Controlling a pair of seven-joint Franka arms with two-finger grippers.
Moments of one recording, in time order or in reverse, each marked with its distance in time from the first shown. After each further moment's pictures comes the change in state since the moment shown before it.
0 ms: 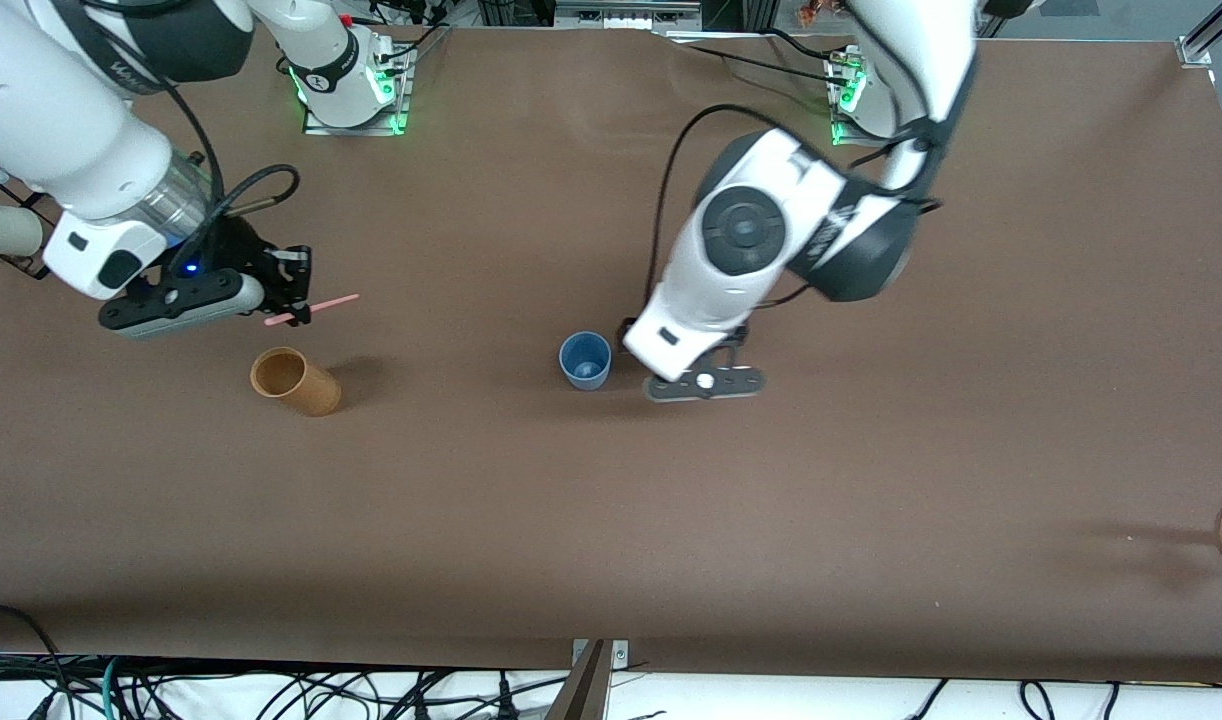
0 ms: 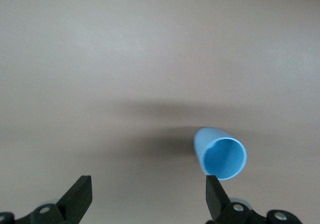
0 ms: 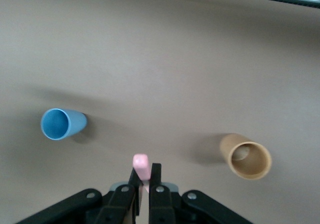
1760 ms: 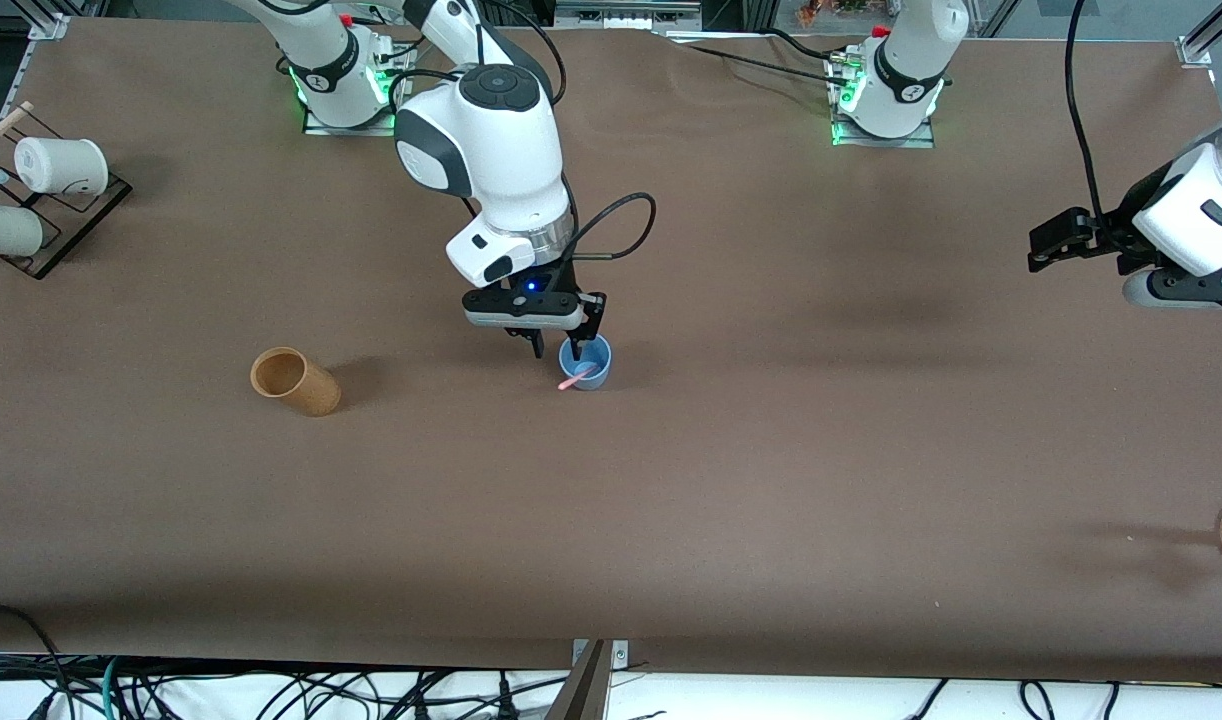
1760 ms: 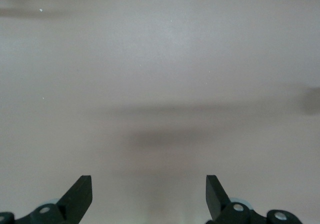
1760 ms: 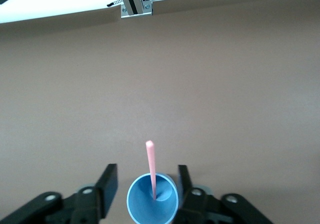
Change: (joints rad) left arm 0.503 -0.556 0.004 -0.432 0.116 -0.216 0.602; right arm 0.401 0.314 0.038 0.010 -0.556 0.439 0.992
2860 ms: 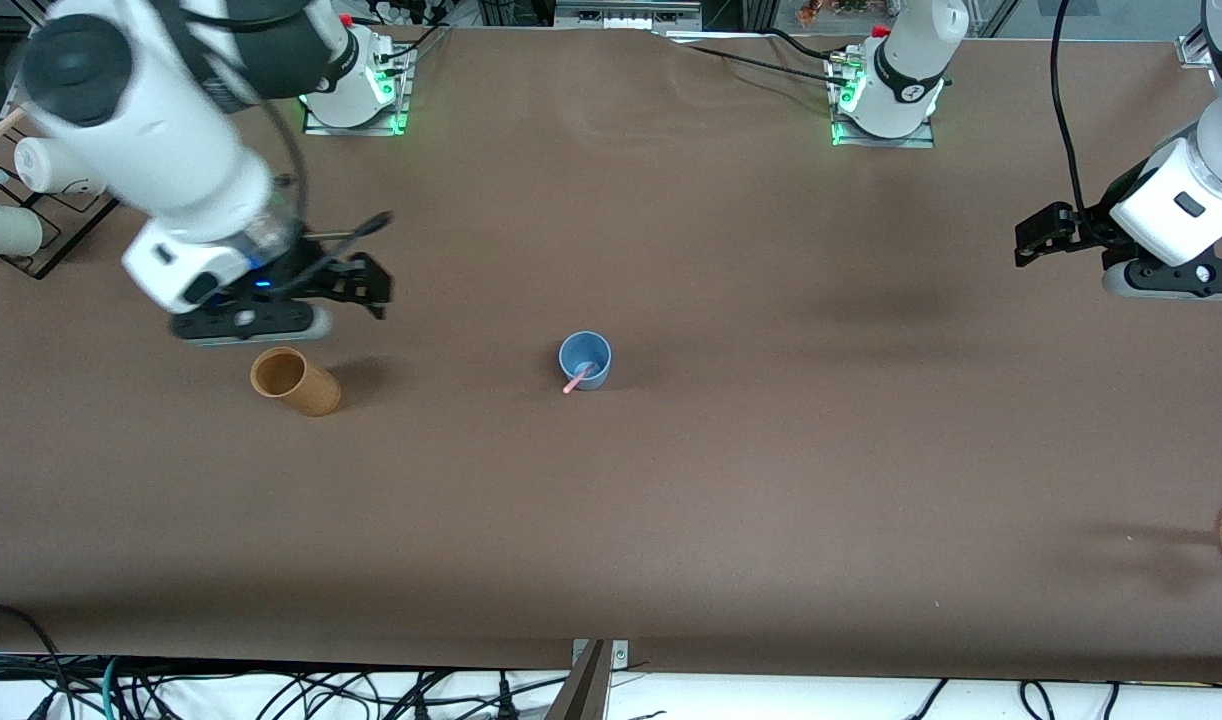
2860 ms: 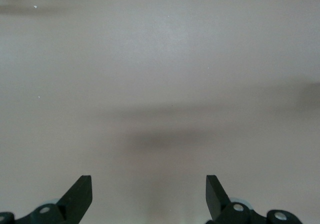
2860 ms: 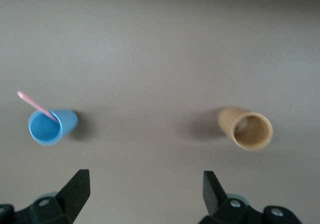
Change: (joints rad) left arm -0.001 -0.030 -0.012 -0.060 0.000 0.024 0.000; right arm -0.233 -0.225 -0.214 0.120 0.519 -0.640 -0.873
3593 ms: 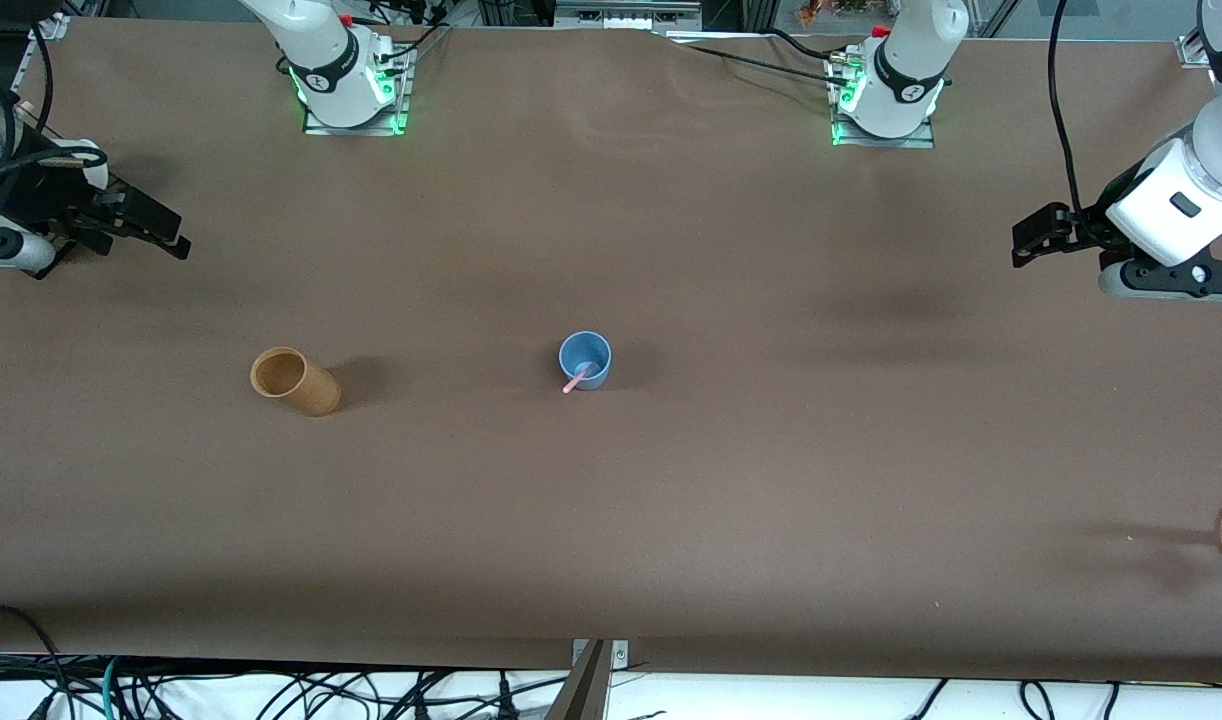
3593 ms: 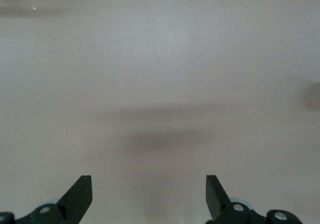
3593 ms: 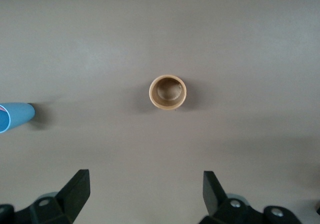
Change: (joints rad) left arm -0.001 0.000 -0.003 0.000 0.000 0.005 0.000; right arm -0.198 -0.247 -0.081 -0.225 0.035 -0.030 -0.114
